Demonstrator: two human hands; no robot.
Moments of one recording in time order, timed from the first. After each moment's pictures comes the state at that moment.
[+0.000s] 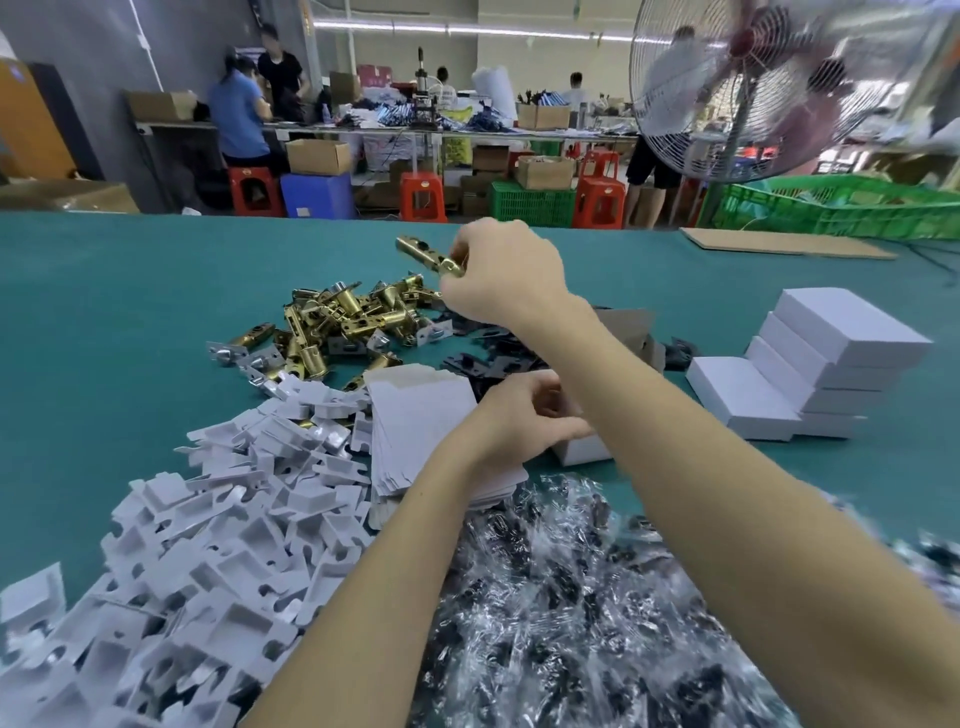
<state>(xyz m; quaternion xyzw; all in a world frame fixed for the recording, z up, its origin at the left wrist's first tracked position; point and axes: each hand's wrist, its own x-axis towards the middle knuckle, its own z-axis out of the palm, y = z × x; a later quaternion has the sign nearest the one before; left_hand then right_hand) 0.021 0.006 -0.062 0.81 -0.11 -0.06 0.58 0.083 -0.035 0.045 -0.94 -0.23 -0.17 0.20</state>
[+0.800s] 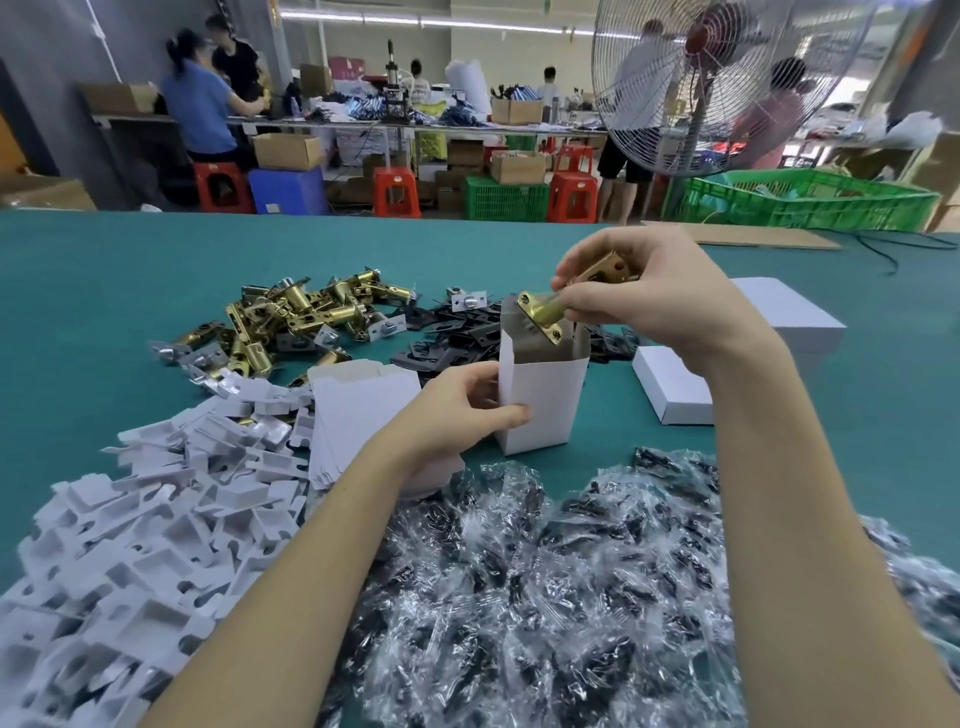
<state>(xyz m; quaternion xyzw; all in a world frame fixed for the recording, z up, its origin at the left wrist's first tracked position) 0.026 0.000 -0.073 0.80 -0.12 -0.04 0.59 0.037 -0.206 0.049 -0.83 -0.20 -0.07 0.52</state>
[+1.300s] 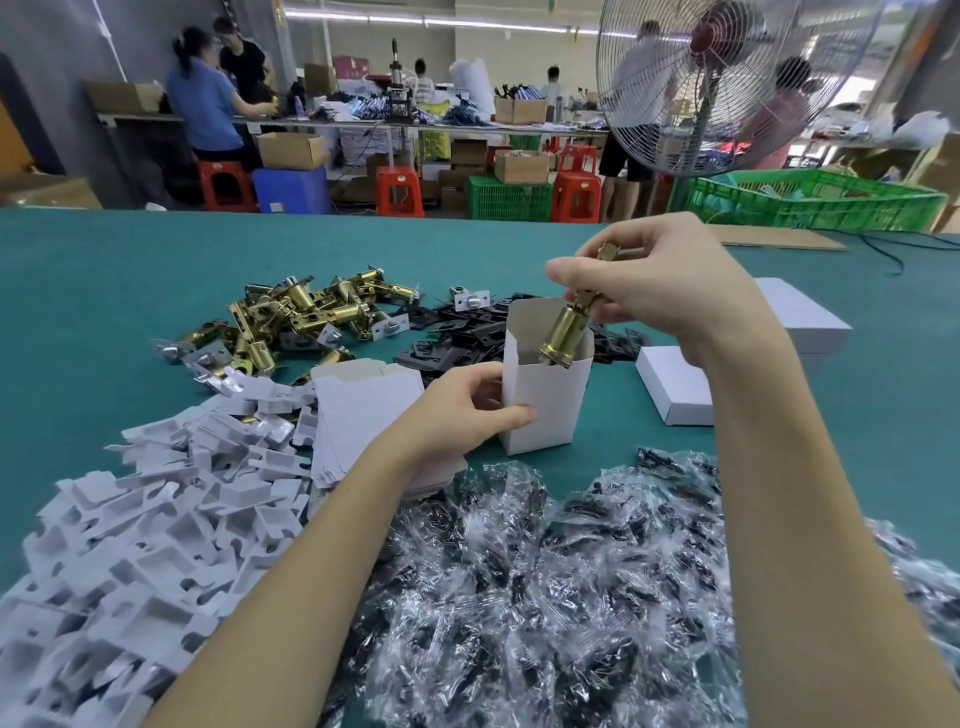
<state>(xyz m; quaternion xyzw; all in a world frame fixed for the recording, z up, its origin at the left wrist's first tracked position) 0.025 0.000 -0.074 0.79 -0.13 -0.04 0.59 0.031 -0.196 0.060 -0.83 -0.14 -0.10 0.54</state>
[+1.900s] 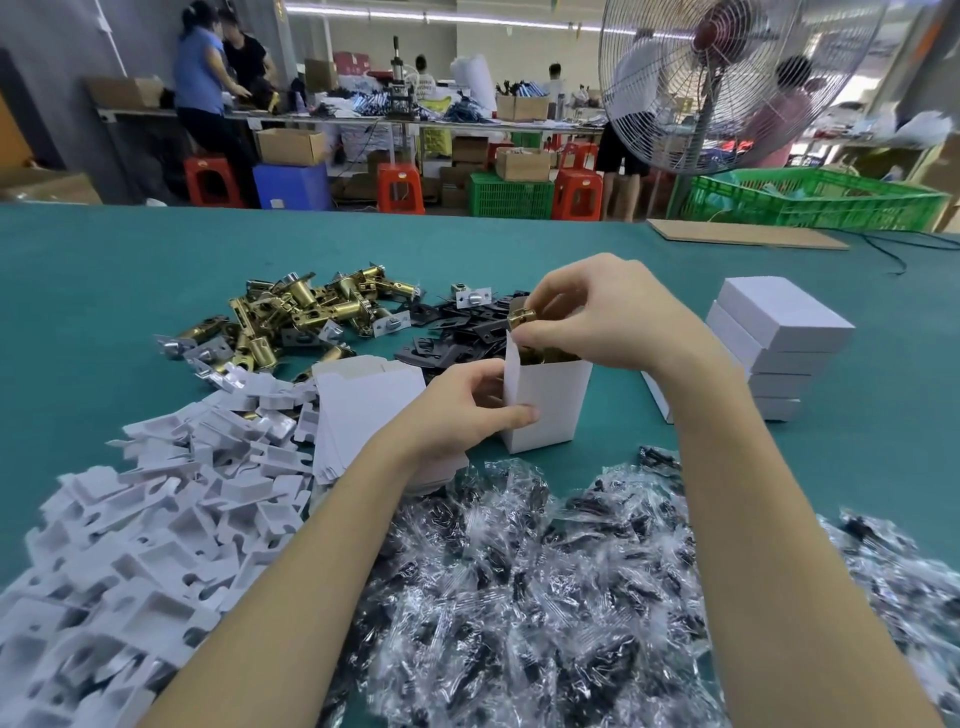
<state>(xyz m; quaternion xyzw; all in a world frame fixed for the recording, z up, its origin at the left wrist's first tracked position) 0.021 -0.002 -0.072 0.76 -0.11 -0.05 0.64 0.039 -0.177 0.037 -0.93 -0.20 -0.06 0.29</state>
